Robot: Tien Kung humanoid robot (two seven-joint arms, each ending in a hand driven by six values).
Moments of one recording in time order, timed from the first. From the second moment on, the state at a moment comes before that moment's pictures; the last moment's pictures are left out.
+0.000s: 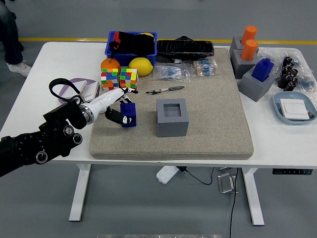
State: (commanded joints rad) left arm -0.85 0.32 -0.29 -0.94 1.22 0.18 0.03; right arm 0.01 -0.43 1.37 0.35 -1.34 0.16 -0.24
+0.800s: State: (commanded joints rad) left arm -0.87 0.38 -0.44 -1.11 1.25 0.14 0.08; right arm 0.01 -0.43 1.38 0.35 -1.35 0.16 -0.24
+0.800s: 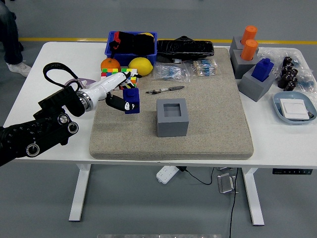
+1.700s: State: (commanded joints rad) left arm -0.89 0.28 -0.44 -1.16 1.09 0.15 0.06; right arm 0.02 -0.43 1.35 0.35 -1.34 0.16 -0.24
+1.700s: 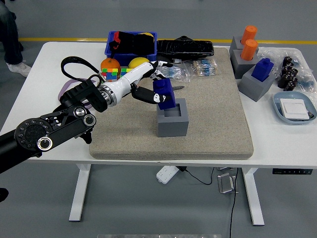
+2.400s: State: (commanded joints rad) left arm -0.95 0.17 -0.35 -1.04 1.12 0.16 0.05; right arm 0.02 -0.44 1.33 0.35 -1.33 0.16 -0.24
